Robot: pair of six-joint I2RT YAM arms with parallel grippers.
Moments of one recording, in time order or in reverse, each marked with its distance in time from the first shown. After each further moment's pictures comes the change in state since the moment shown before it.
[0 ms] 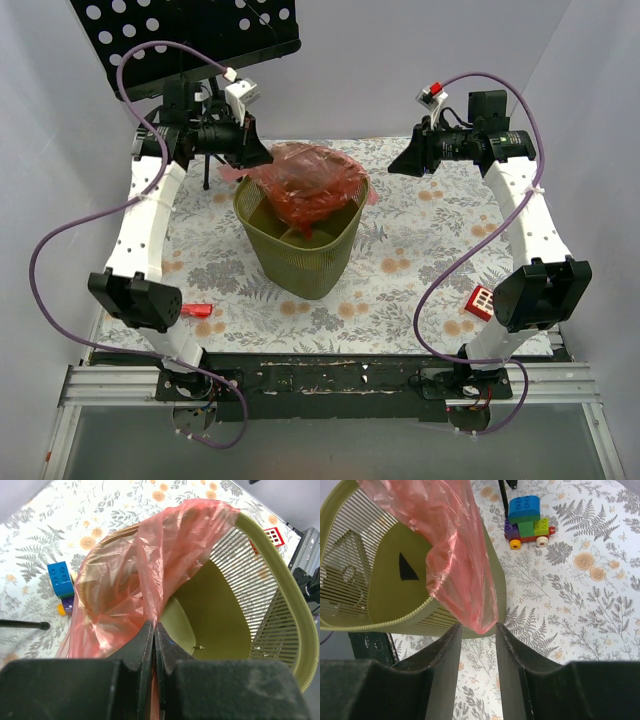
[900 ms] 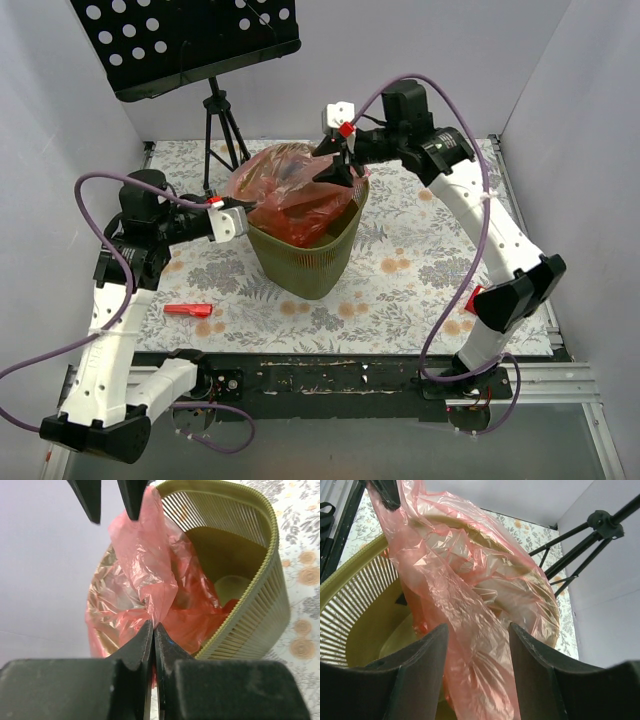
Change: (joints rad) left arm -0.014 -0.753 -0.765 0.312 0.076 0.739; right arm 0.451 0.029 0.196 0.085 0.091 -0.481
